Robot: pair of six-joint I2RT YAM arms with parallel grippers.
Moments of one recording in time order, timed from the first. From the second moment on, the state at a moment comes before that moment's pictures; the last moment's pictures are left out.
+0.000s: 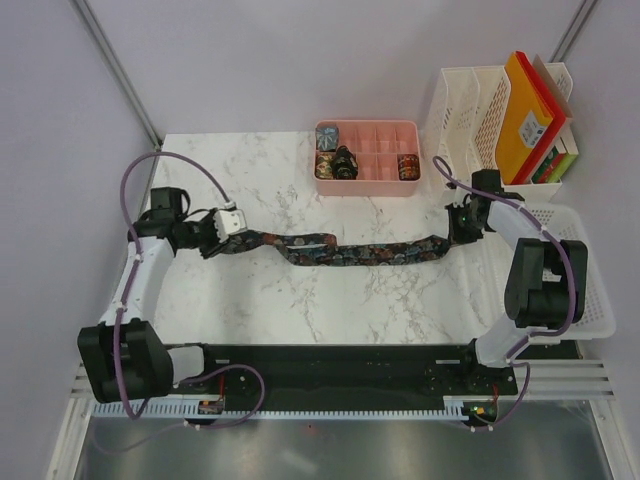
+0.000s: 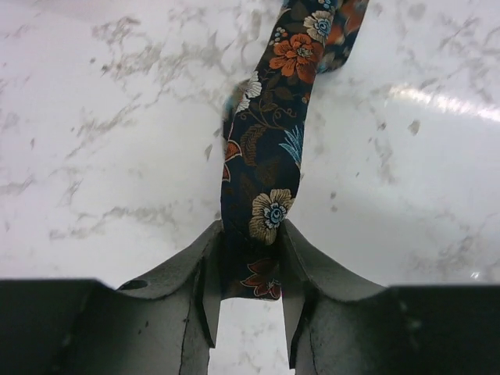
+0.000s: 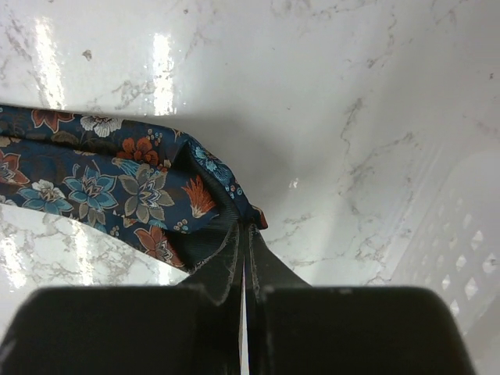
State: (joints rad) left arm 0.04 1.24 0.96 -0.75 0.73 1.25; right arm -0.08 1.67 1.10 -0.61 -0.22 -0.14
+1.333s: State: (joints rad) left arm 0.19 1.57 0.97 -0.88 0.66 1.59; right arm 0.14 1.60 1.22 -0.65 -0.41 -0.12
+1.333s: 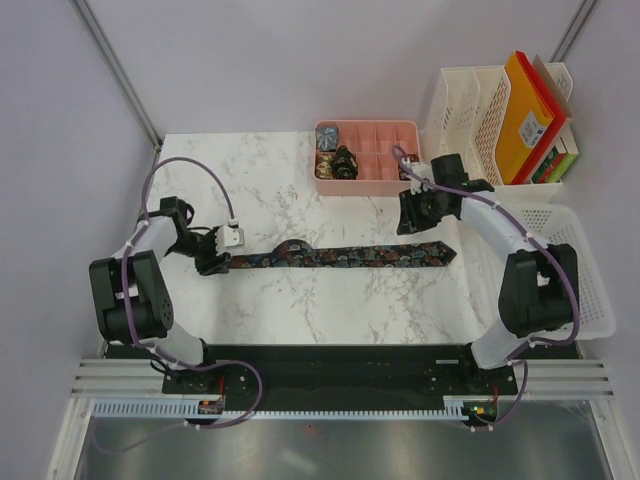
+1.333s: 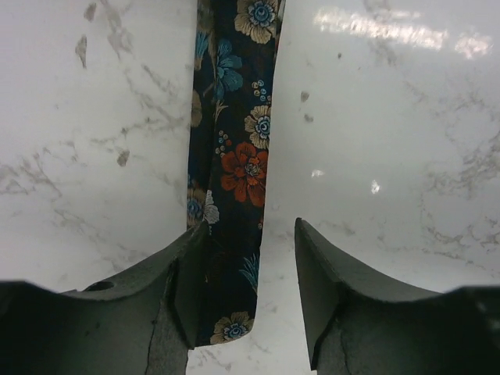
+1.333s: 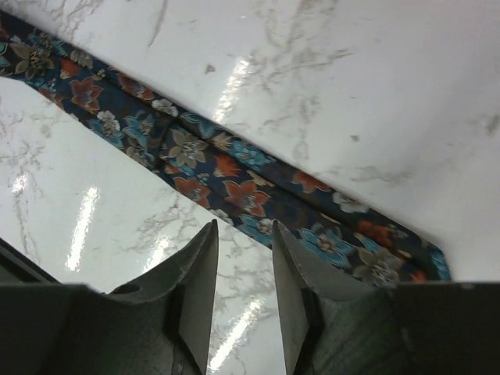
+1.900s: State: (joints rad) left arm 0.37 1.62 1.03 -0.85 0.52 1.62; right arm 0.43 1.84 1.33 -0.49 -0.49 0.01
